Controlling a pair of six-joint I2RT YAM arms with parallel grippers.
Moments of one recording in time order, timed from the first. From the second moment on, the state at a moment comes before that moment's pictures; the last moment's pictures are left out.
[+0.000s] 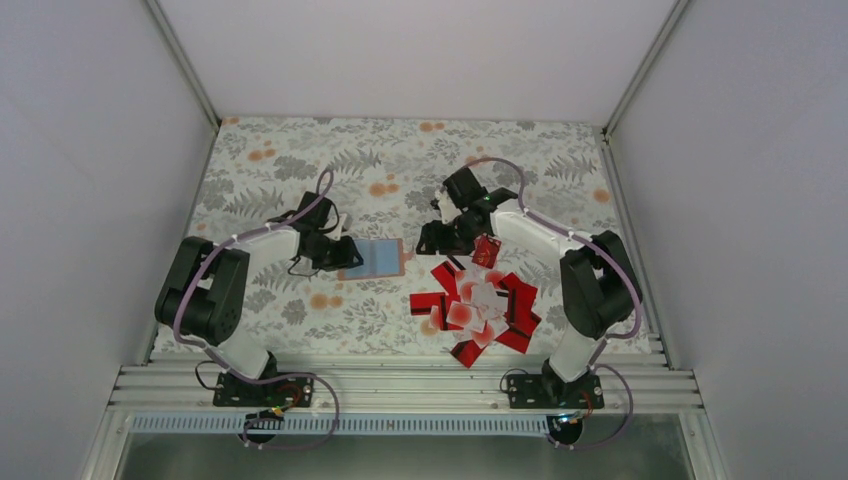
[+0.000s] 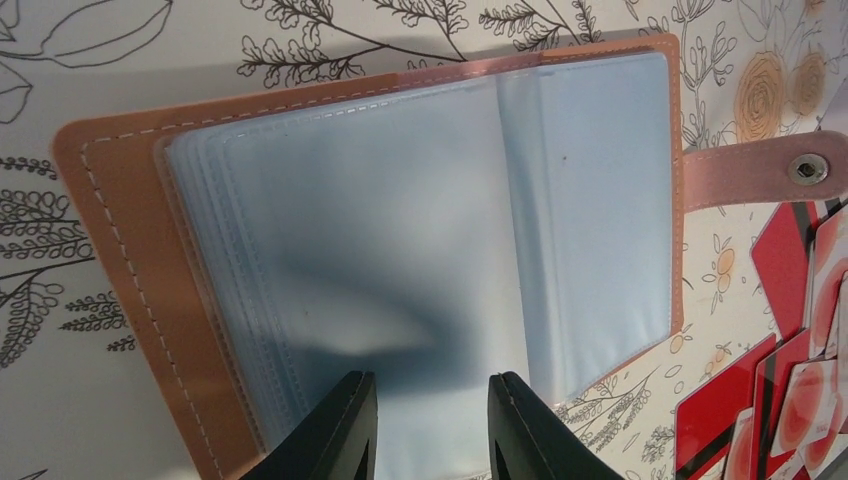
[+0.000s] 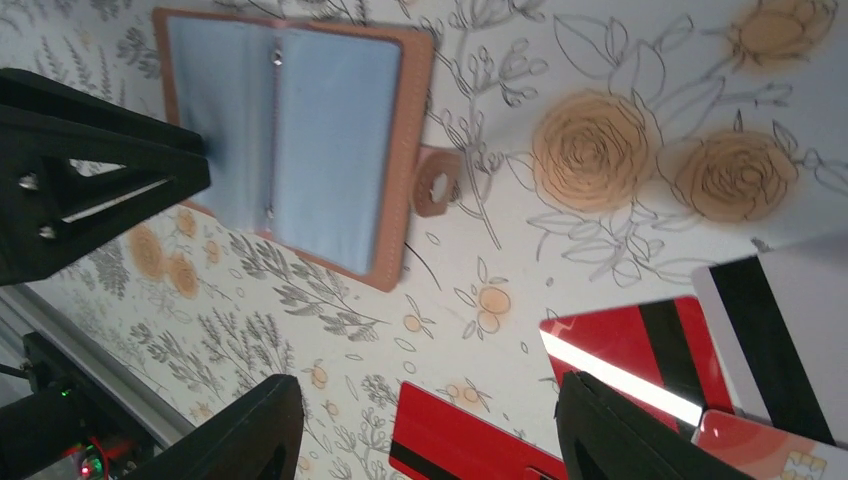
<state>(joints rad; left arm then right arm) -0.30 1.62 0.82 -0.40 0.45 -0.36 0.57 1.74 1.24 -0.69 -0.42 0.42</state>
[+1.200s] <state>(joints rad) -0.32 1.63 0.87 -0.44 0.34 -0.37 0.57 1.74 1.21 -0.67 -0.49 0.42</state>
